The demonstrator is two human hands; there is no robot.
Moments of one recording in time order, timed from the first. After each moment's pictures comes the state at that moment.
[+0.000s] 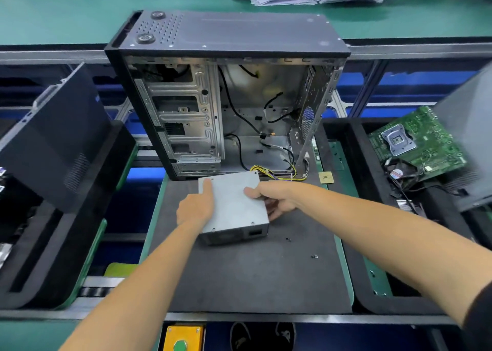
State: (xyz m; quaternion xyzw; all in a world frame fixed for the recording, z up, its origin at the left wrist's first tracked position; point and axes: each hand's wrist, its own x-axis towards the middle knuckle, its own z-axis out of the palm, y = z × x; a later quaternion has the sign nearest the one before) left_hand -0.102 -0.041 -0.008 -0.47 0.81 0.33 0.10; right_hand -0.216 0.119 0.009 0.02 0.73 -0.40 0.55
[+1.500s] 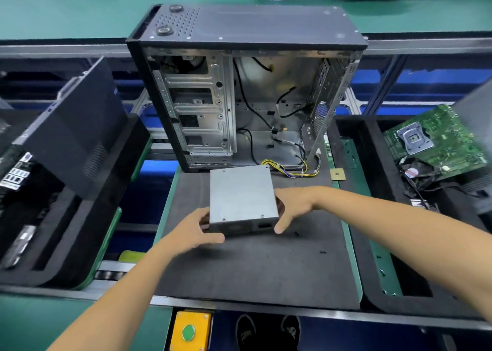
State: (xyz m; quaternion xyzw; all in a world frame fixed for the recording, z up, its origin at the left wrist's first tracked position) left_hand -0.018 -0.077 -0.029 -0.22 0.79 0.55 0.17; right_hand -0.207 0.151 0.014 -0.35 0.80 -0.12 0.48
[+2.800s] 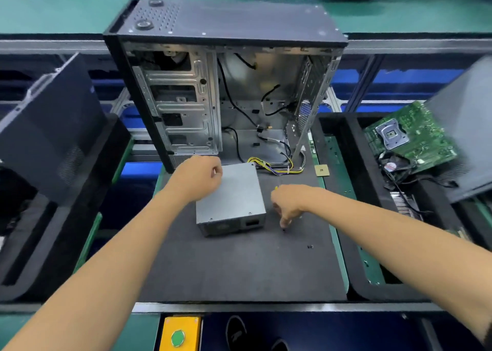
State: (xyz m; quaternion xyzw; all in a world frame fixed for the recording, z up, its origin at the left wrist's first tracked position) left_hand -0.106 -0.058 0.059 -0.06 0.98 0.20 -0.01; right_hand -0.197 0.162 0.020 -0.41 0.84 0.13 0.34
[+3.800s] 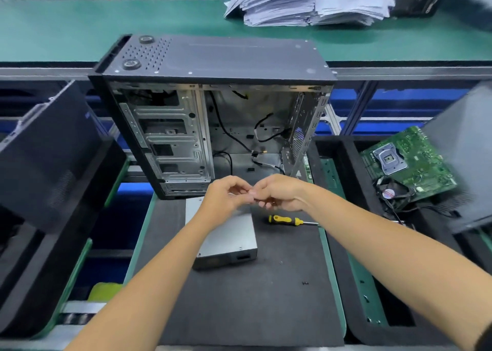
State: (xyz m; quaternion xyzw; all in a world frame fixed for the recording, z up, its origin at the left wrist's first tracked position) left_hand -0.154 -0.002 0.040 -0.08 0.83 0.55 -0.06; right_hand -0.255 0.146 0.057 -0.12 0.70 -0.48 0.51
